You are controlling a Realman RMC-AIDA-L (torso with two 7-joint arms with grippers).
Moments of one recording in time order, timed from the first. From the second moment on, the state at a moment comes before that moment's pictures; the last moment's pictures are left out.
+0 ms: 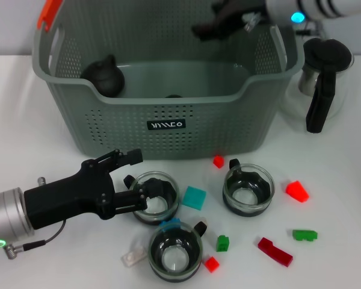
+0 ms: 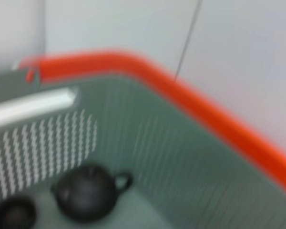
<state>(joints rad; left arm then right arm) -0.44 -2.12 0.32 0.42 2.11 1.73 -1.12 1.04 2.10 -1.09 -0.76 -2.37 -0.86 2.04</state>
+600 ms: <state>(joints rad) -0.43 -2.12 0.32 0.42 2.12 1.73 -1.11 0.75 2.06 -1.01 -1.13 -1.86 -1.44 1.94</state>
